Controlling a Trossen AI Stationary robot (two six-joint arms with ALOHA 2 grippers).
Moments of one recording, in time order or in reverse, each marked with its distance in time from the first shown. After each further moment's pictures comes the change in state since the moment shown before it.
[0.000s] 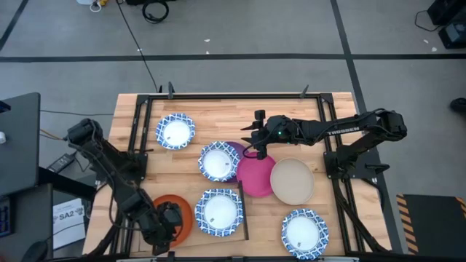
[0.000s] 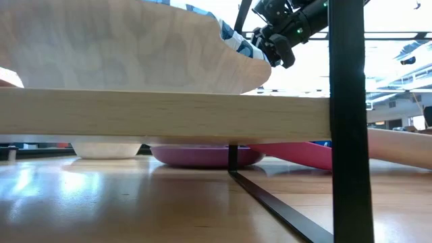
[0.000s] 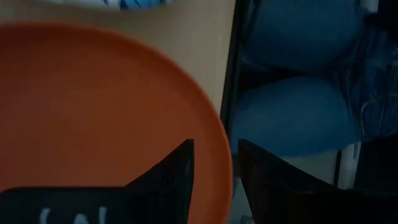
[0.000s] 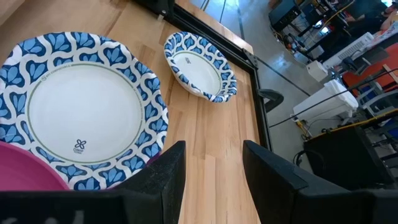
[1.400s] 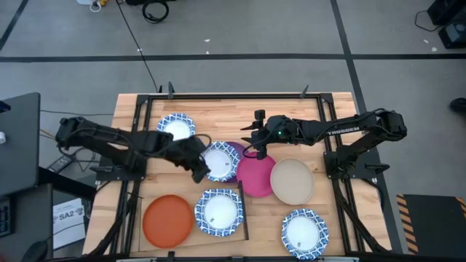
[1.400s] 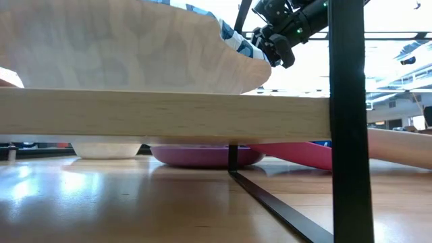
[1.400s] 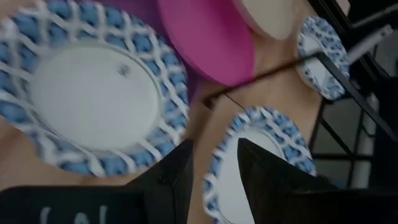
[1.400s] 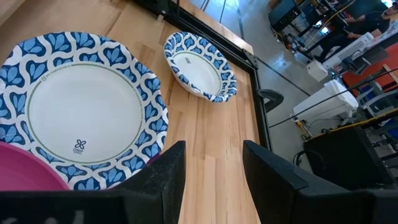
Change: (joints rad) left arm 0.771 -0.184 0.000 -0.048 0.073 0.275; right arm 0.000 0.000 0.000 0.000 0.000 0.000
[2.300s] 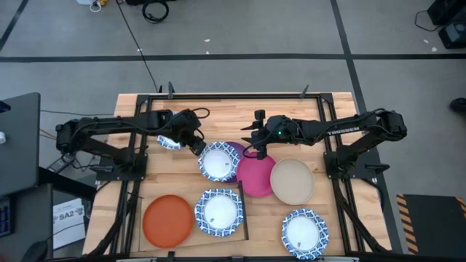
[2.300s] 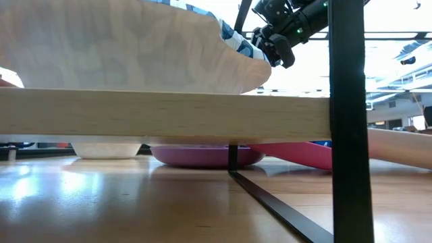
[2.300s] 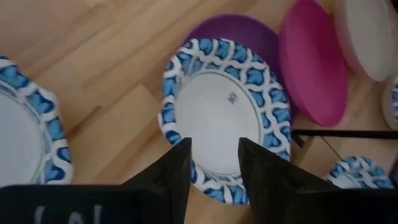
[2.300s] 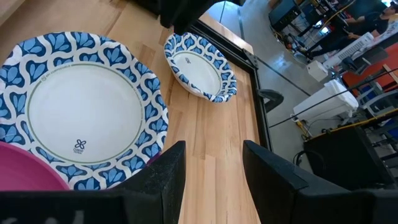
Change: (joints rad) left arm 0.344 0.002 0.000 -0.177 0.079 0.174; right arm 0.000 0.000 0.000 0.000 0.000 0.000
